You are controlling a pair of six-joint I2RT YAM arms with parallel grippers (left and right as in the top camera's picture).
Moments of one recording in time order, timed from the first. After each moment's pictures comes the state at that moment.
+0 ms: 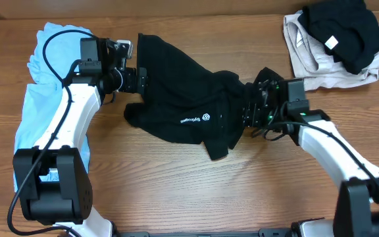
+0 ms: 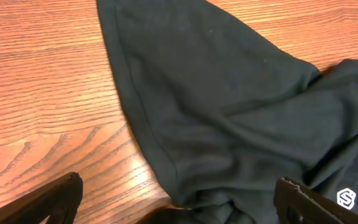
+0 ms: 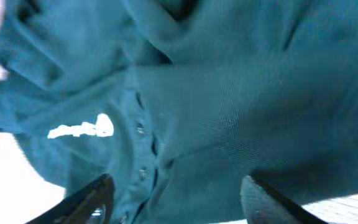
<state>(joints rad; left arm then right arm) -0.01 1.80 1.32 -0.47 0.32 0.06 0.16 1.59 0.88 -0.36 -0.38 0.31</state>
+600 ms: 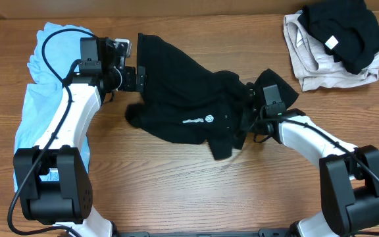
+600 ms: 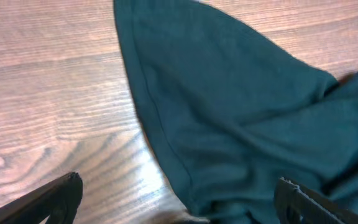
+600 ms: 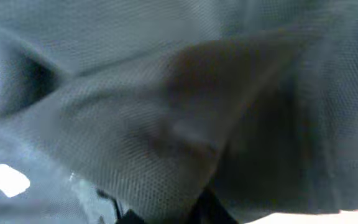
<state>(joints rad) -0.01 1.80 1.32 -0.43 0.27 0.06 0.24 1.72 0.89 -0.33 -0.08 0.47</state>
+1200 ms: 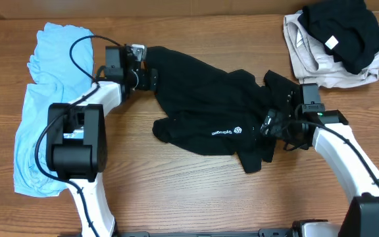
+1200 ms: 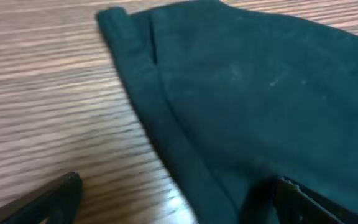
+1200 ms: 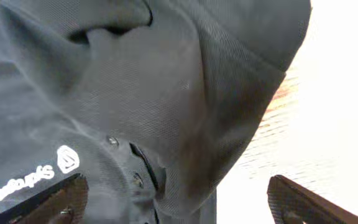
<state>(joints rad) -0.06 2.15 1.33 -0.03 0.25 0.03 0.05 1.48 0.90 -0.71 -0.09 0.43</state>
